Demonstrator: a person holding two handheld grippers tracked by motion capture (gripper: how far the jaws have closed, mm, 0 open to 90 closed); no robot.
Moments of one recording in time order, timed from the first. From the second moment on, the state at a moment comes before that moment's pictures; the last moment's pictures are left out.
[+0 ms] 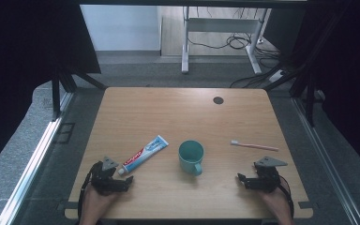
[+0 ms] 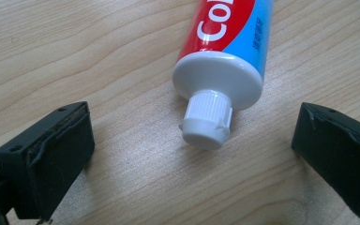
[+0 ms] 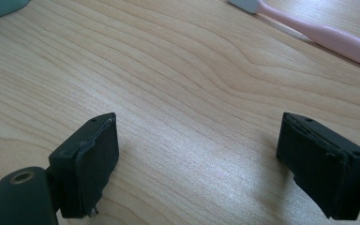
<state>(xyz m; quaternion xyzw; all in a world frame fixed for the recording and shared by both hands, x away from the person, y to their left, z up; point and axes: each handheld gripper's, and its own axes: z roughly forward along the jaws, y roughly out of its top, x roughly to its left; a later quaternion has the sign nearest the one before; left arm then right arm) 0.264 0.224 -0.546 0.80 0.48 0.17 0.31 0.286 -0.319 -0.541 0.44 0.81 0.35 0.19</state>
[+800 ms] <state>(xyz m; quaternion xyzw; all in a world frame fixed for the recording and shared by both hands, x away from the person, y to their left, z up) 0.264 0.224 -0.546 0.80 0.48 0.17 0.31 0.289 -0.327 -0.531 0.46 0.80 0.36 0.16</state>
